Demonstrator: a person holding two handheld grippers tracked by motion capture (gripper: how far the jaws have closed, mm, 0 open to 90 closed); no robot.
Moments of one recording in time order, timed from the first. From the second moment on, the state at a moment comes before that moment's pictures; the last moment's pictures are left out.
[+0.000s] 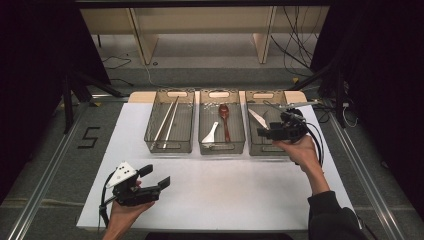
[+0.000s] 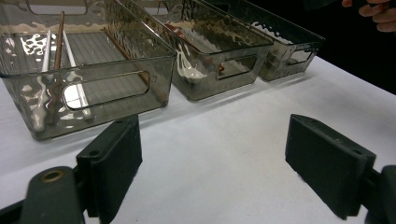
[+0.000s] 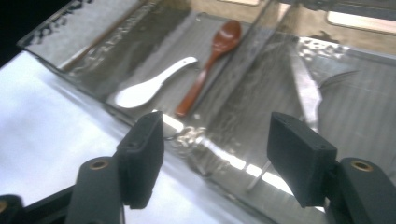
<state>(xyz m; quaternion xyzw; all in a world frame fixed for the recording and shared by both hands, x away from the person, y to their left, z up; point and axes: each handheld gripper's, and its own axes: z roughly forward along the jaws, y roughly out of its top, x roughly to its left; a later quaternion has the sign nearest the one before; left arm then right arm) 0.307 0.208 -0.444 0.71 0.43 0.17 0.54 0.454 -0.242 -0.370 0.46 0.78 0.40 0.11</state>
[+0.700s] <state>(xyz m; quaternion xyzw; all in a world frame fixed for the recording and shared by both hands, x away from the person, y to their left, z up) 0.308 0.207 -0.445 0.71 0.42 0.16 0.54 0.406 -0.220 -0.380 0.42 0.77 0.46 0.13</state>
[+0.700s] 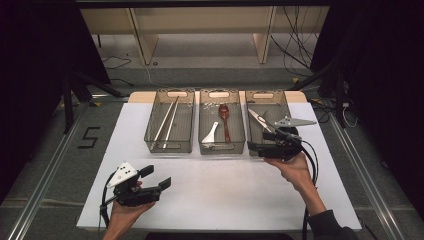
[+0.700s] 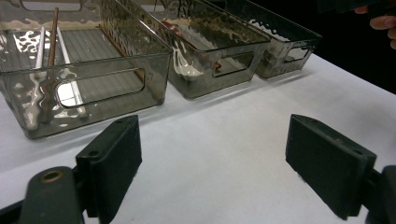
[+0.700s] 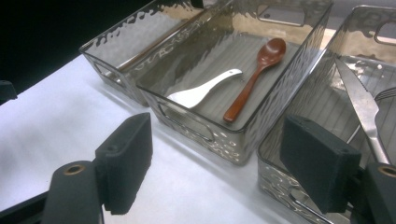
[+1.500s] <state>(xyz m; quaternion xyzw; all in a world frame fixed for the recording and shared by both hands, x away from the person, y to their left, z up) 0.308 0.206 -0.445 0.72 0.42 0.15 0.54 0.363 -0.215 -0.396 0.38 0.76 0.51 0.14</state>
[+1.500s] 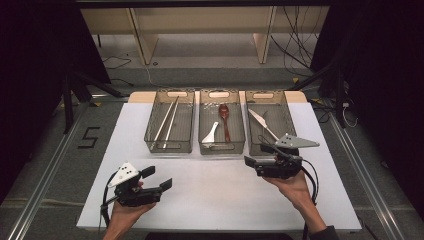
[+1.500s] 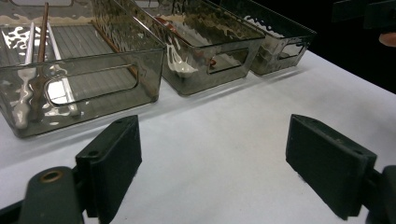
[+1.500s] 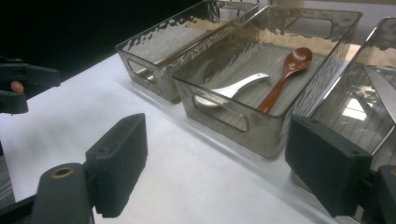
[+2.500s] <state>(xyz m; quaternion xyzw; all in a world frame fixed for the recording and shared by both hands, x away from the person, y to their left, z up) 0.308 0.205 -0.446 0.72 0.41 0.14 0.54 0.314 -0.226 -0.427 0.37 0.75 0.53 0.15</state>
